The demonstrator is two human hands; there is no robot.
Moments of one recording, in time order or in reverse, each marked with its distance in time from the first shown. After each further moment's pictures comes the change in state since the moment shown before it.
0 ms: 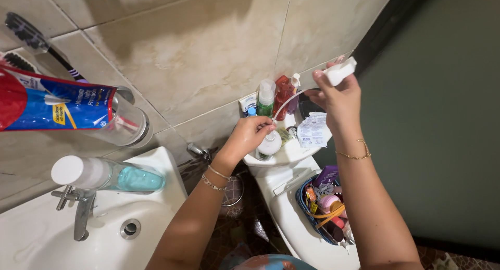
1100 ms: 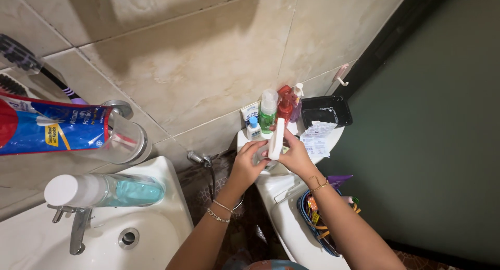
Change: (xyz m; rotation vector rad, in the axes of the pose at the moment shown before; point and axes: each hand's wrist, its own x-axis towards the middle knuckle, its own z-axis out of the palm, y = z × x) left_hand -0.050 -0.059 0.037 -0.007 0.199 -0.011; right_hand -0.044 0.144 -0.001 -0.422 -0.553 -0.052
